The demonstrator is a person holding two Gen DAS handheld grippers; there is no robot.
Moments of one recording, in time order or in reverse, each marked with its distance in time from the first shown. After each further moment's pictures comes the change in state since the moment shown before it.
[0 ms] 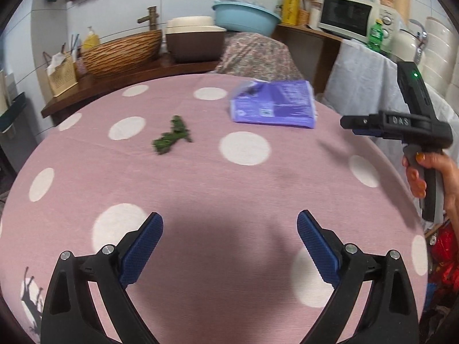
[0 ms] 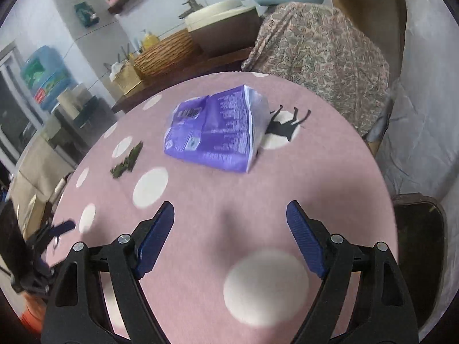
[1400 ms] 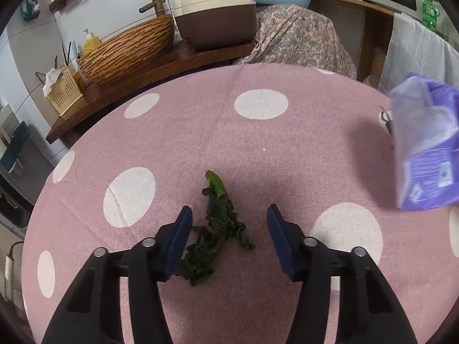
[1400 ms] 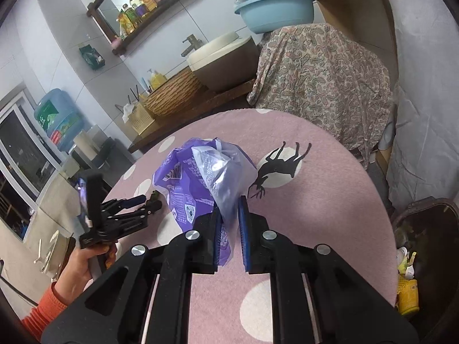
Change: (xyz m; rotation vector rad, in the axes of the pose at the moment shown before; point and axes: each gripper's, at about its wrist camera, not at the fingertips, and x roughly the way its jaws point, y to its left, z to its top) left arm 0.126 0.033 0.095 0.076 0.112 0.192; right arm -0.035 -0.012 0.011 0.092 -0.163 0.111
